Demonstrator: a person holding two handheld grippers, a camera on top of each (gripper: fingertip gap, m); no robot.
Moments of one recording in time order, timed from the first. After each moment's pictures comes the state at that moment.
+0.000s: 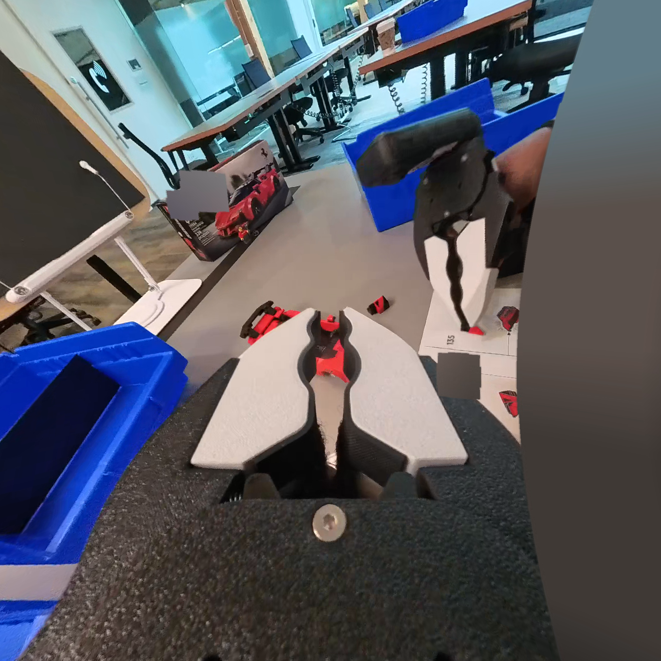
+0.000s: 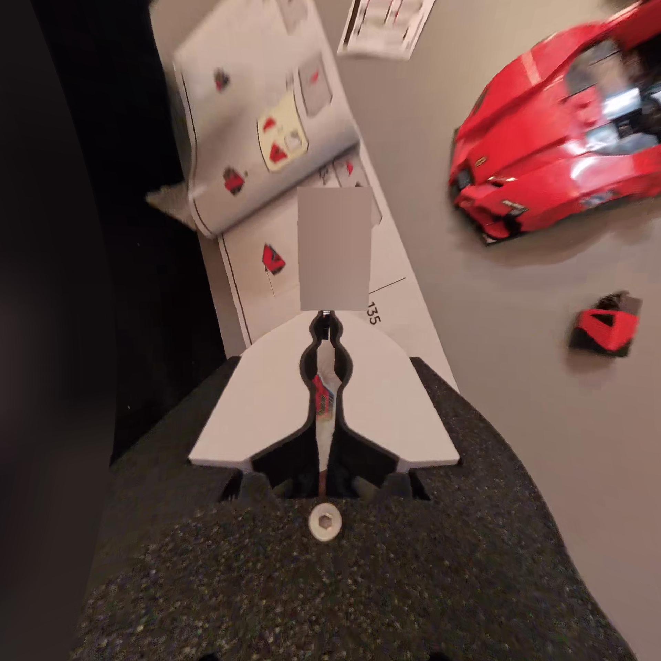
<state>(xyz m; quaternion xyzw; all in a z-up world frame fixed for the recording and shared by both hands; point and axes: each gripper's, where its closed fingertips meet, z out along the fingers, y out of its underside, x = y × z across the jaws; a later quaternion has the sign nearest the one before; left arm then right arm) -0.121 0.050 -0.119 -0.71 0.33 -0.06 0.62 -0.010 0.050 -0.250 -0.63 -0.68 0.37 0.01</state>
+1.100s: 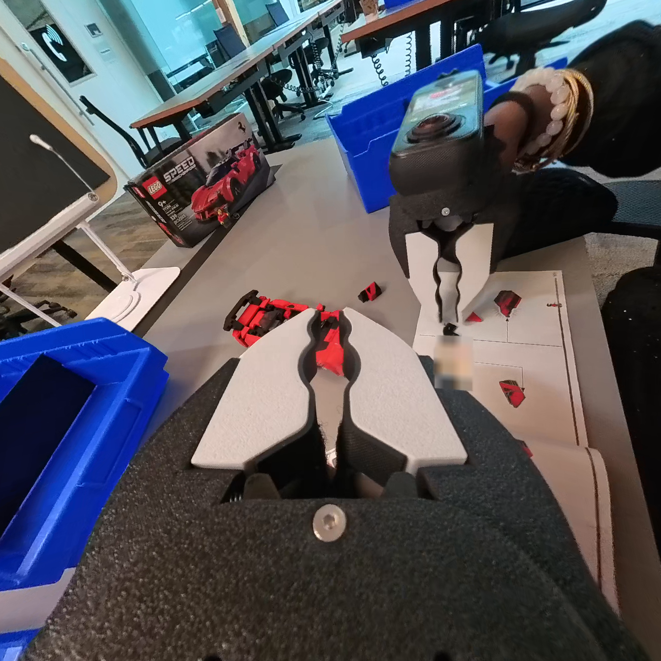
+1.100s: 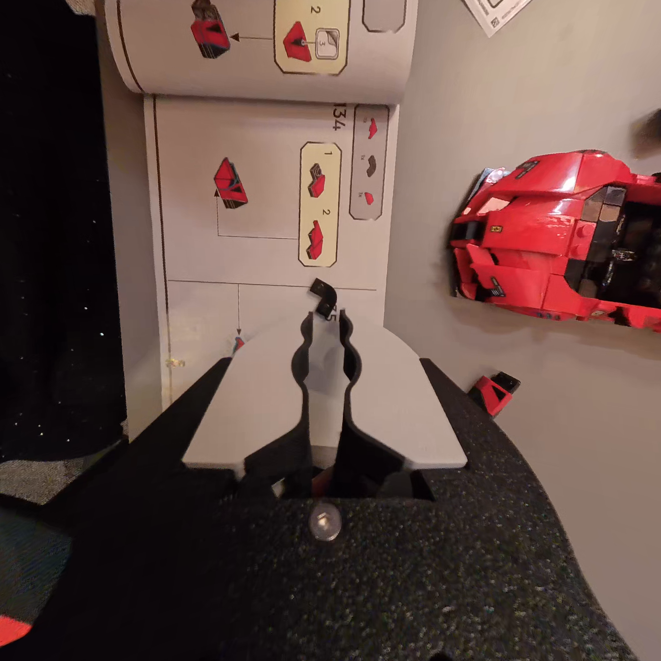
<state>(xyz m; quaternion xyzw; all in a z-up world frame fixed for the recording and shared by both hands) -0.116 0.060 -0.136 -0.72 0.35 -0.07 0.59 -0.014 0.066 -0.270 -0.46 -0.86 0.20 0.09</state>
